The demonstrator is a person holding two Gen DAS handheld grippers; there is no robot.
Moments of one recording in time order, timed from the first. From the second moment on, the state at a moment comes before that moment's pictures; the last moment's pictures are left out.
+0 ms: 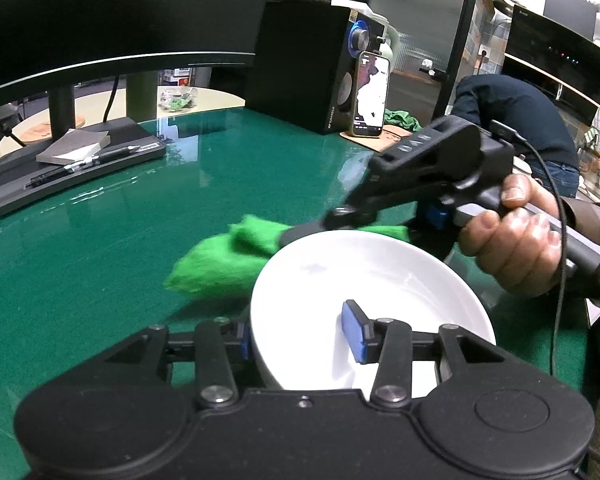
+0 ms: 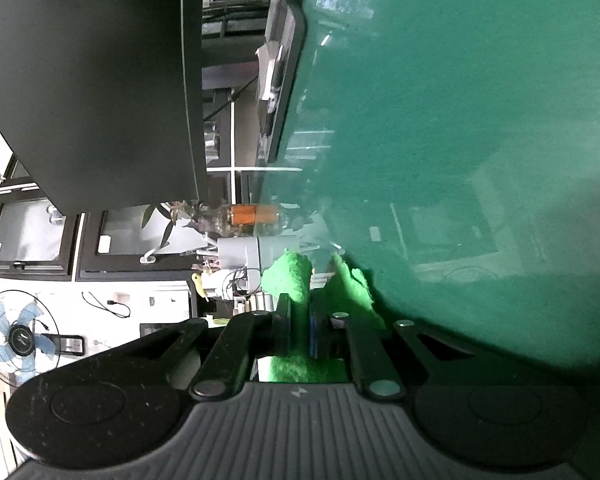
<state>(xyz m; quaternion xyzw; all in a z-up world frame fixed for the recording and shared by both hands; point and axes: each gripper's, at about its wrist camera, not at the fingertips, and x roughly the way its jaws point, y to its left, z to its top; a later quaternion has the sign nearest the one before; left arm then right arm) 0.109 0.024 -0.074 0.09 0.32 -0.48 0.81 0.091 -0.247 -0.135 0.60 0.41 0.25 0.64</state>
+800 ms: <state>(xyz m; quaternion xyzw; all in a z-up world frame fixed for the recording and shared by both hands) 0.073 0.061 -0.065 -0.02 0.31 -0.39 0.87 0.043 -0.291 -0.139 0.64 0.37 0.22 0.63</state>
